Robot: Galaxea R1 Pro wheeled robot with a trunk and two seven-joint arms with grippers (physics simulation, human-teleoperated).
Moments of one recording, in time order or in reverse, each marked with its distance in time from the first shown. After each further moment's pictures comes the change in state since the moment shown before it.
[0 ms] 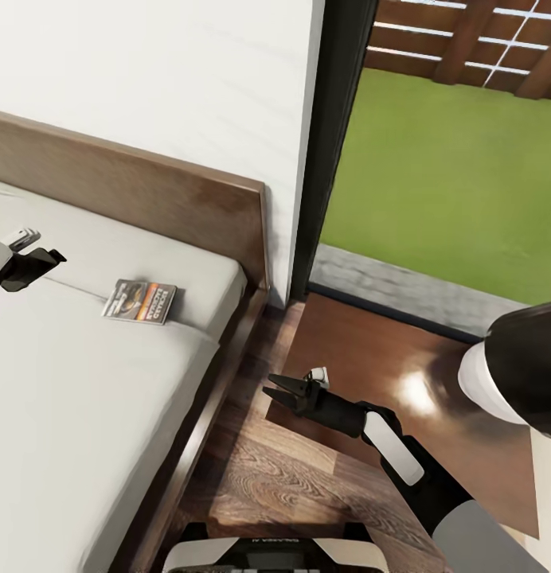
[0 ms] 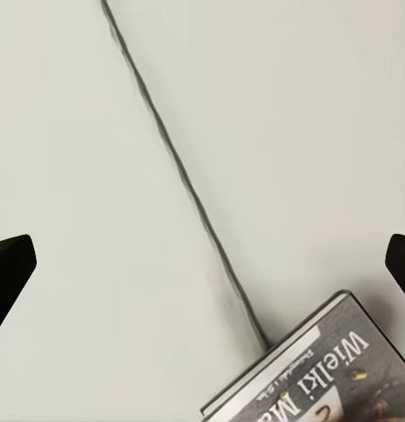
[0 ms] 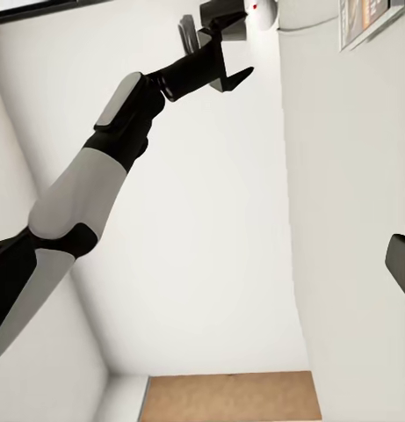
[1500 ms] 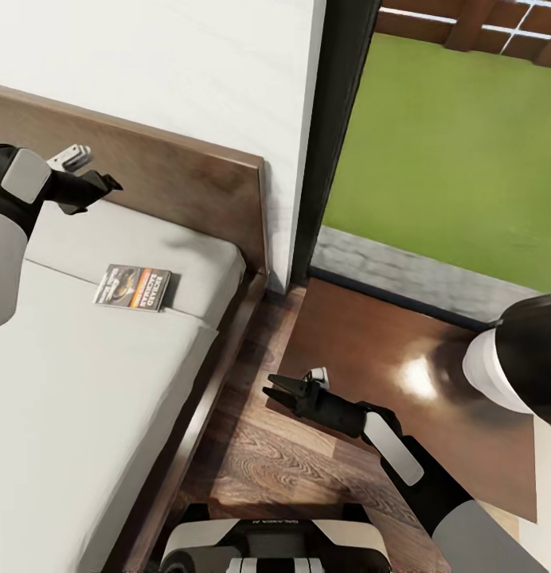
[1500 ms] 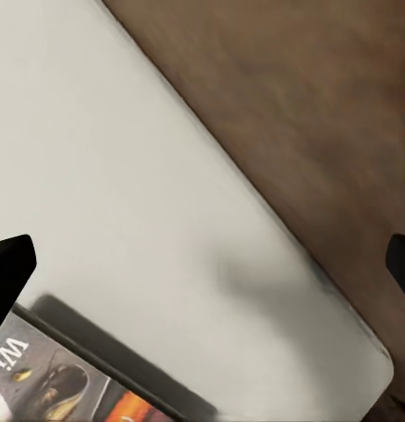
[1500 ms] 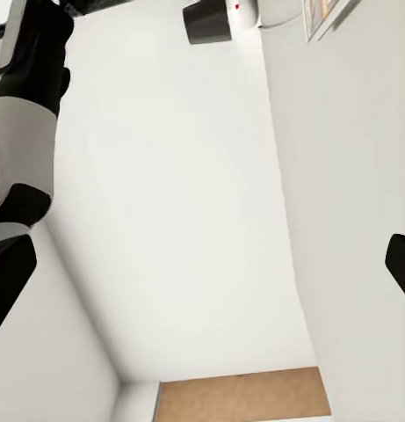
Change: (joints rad) left arm -0.216 -0.213 -0.089 -0.103 -0.003 0.168 -0.063; right arm 0.000 0.000 0.002 0.000 0.000 0.000 0.000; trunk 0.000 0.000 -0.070
